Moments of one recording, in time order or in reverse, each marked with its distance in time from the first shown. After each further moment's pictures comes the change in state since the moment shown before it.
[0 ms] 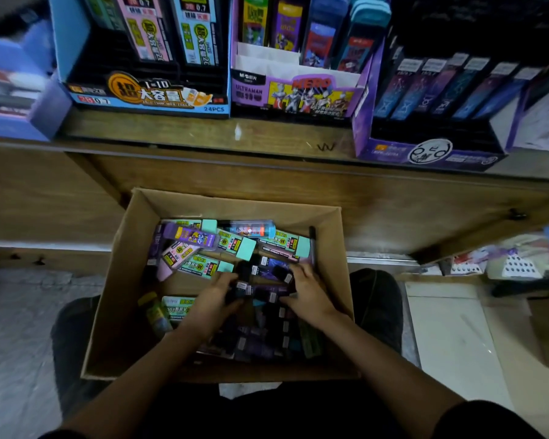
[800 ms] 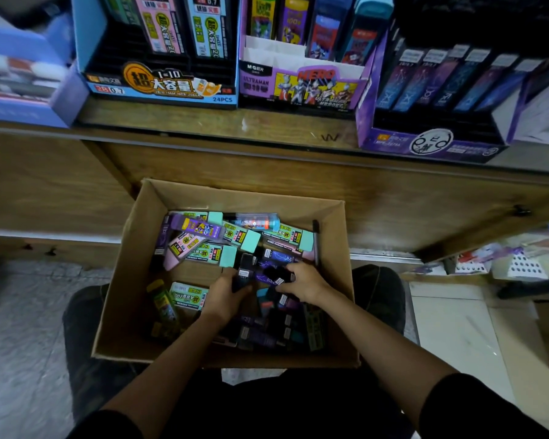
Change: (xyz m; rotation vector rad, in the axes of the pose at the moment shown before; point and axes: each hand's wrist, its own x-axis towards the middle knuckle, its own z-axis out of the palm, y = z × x) left_hand 0.003 0.016 0.019 -0.194 0.100 -0.280; right_hand 0.014 -0.009 -0.007 0.128 -0.194 0.099
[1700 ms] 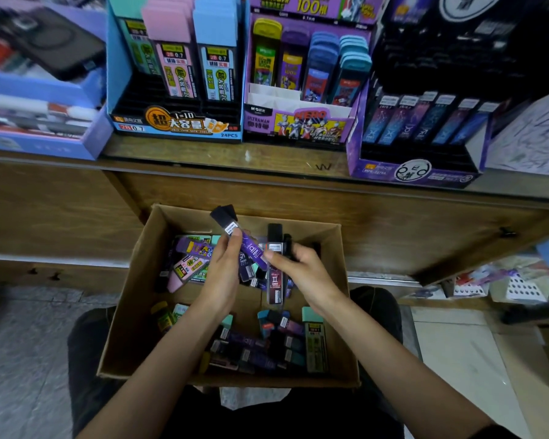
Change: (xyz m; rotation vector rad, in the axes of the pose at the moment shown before) left_hand -0.015 0.092 -0.051 -1.017 0.093 0.130; right_hand -0.063 -0.090 -0.042 0.787 0.101 -0.256
